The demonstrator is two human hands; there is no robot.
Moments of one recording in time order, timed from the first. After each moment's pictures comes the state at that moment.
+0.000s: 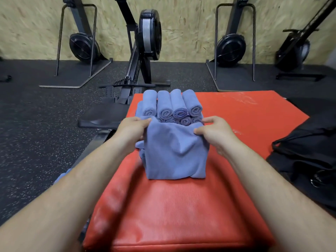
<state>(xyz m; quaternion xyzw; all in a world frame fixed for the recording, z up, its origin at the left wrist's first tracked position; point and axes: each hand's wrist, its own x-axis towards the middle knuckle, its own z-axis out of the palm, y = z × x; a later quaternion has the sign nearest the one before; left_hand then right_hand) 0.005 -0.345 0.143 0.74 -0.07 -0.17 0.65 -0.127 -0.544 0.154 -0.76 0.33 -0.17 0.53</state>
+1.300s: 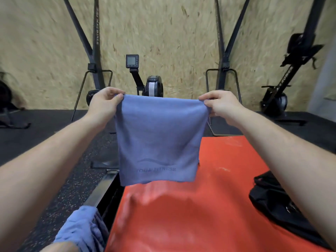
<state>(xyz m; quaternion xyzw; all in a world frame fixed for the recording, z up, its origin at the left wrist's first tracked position) 0.005 -0.254 0.361 0.73 -0.25 0.15 0.61 -0.173 -0.552 0.372 -0.80 0.15 -0.30 0.50</state>
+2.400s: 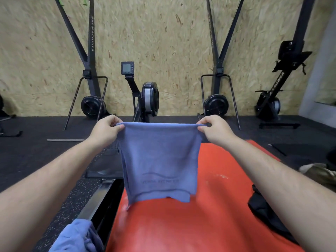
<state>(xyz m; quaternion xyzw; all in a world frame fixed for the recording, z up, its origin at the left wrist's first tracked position) 0.029 -0.262 0.320 0.85 -0.24 0.14 0.45 -0.161 -0.566 0.324 -0.88 0.17 -0.30 0.31</state>
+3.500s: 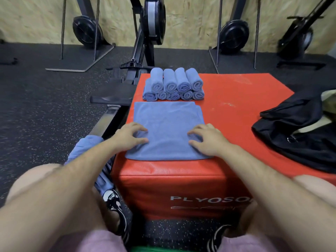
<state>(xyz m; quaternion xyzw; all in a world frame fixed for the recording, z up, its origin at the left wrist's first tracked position) -0.049 -0.218 0.055 0.90 -0.35 -0.11 0.23 -0.226 -0.510 0.062 -0.99 0.09 -0.02 0.12</state>
